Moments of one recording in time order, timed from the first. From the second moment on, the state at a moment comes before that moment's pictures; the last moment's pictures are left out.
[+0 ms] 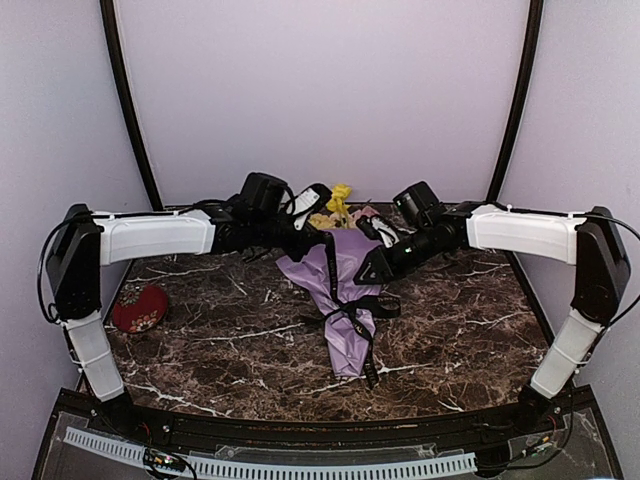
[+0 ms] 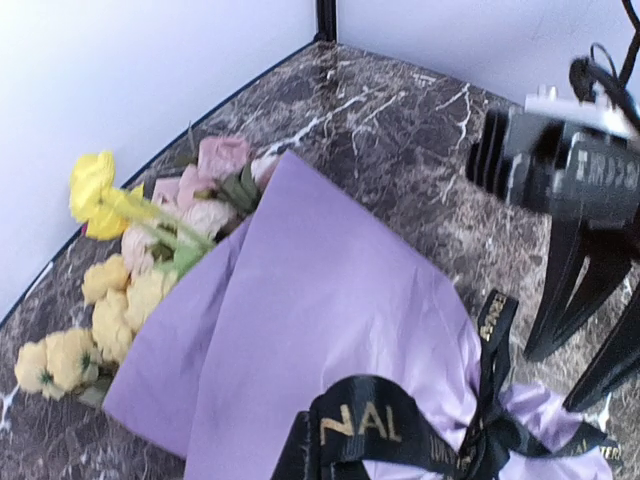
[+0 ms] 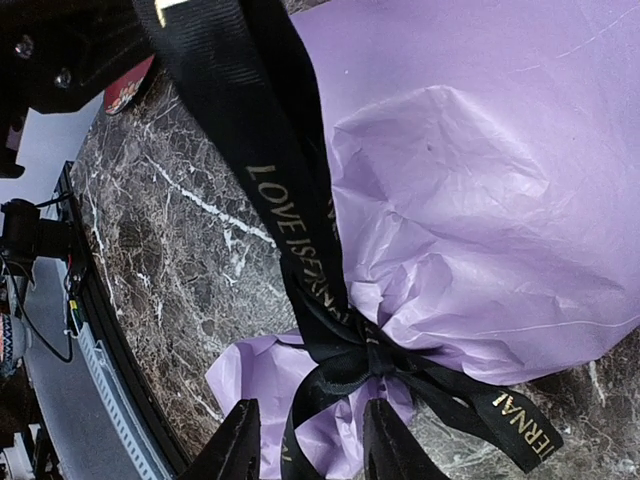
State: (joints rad) left arm -0.74 1.82 1.37 -0.12 0.14 0.15; right arm 0.65 1.69 1.25 -0.51 -0.52 0.19
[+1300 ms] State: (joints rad) left arm -0.74 1.60 0.93 0.02 0.27 0.32; right arm 0.53 1.65 1.11 -0.44 -0.49 0.31
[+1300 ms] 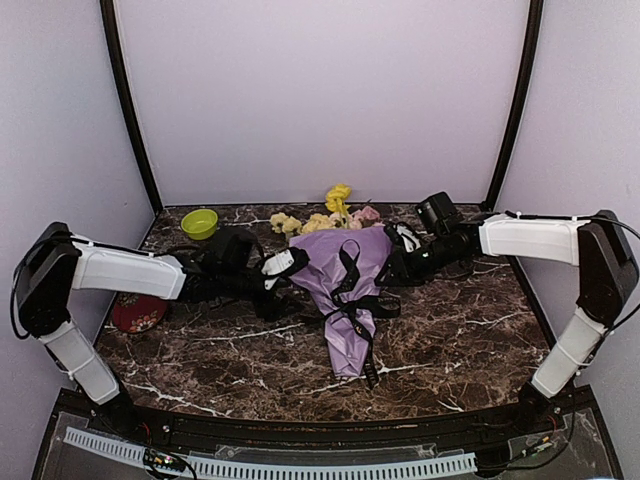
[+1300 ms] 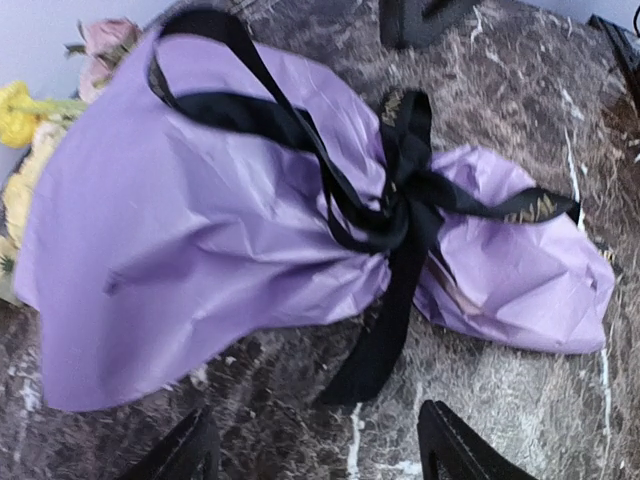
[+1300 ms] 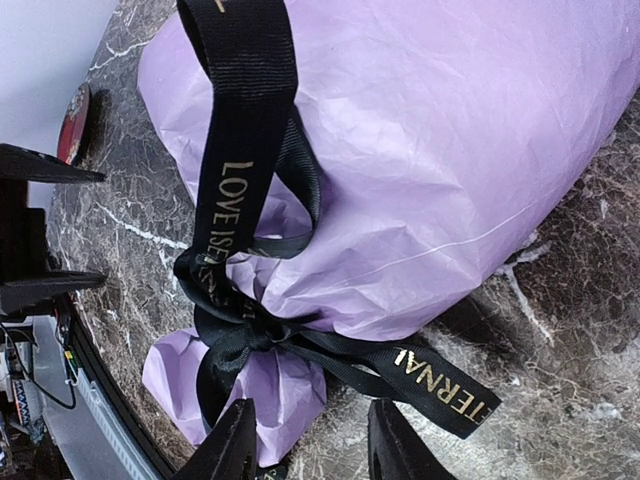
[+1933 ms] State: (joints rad) left arm -0.83 1.93 0.96 0.21 0.15 0.43; right arm 0.51 1.65 1.03 -0.42 -0.49 0.31
